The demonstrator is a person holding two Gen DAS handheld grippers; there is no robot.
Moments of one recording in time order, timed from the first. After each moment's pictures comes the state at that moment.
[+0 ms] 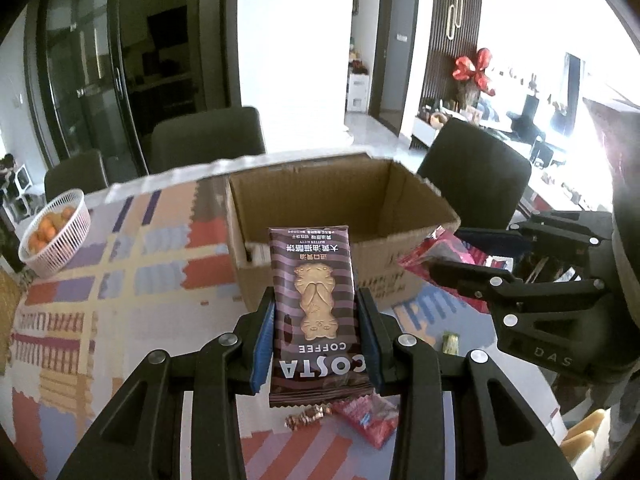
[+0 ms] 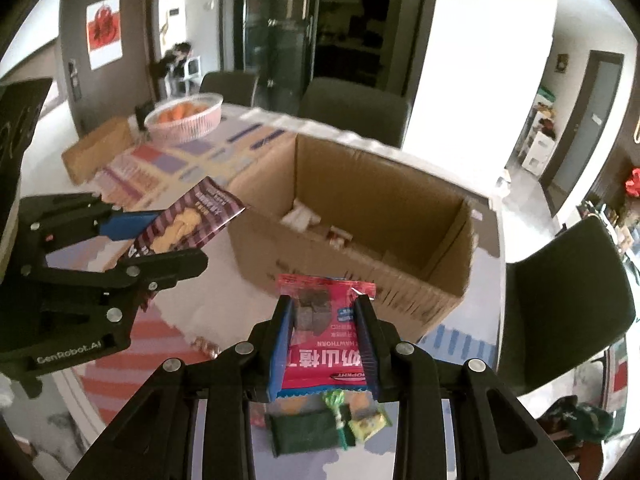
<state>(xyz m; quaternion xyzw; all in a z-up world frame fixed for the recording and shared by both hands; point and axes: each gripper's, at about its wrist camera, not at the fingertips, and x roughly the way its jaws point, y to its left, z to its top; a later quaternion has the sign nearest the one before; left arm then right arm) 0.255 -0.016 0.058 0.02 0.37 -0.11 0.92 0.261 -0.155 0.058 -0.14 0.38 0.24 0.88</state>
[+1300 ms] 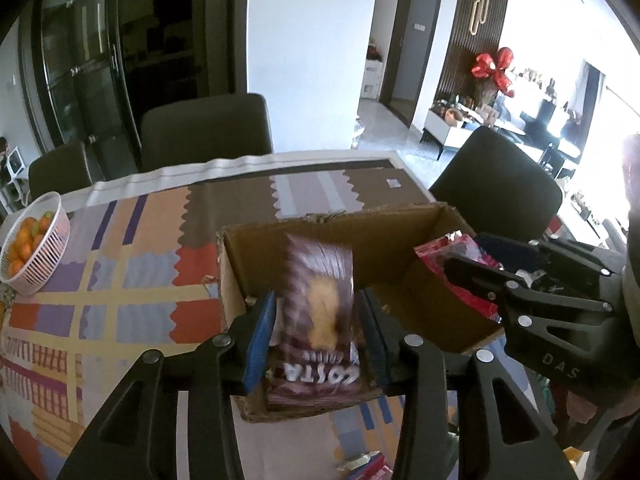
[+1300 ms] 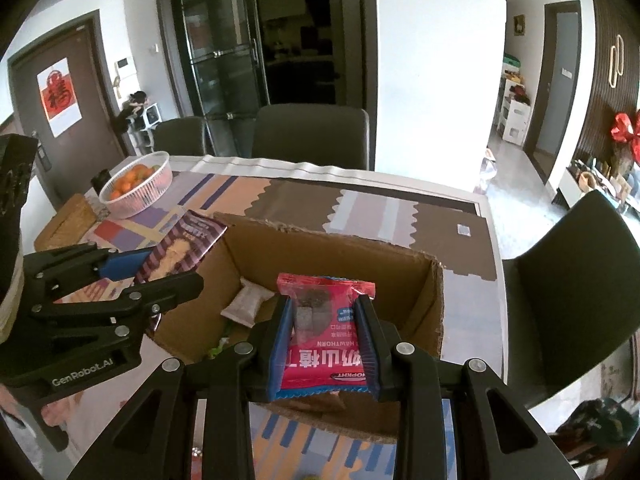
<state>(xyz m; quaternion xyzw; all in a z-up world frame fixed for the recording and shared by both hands) 0.383 -0.016 0.050 0.00 0.42 -0.10 0.90 0.380 -0.164 0.057 -0.05 0.38 0.19 0.90</state>
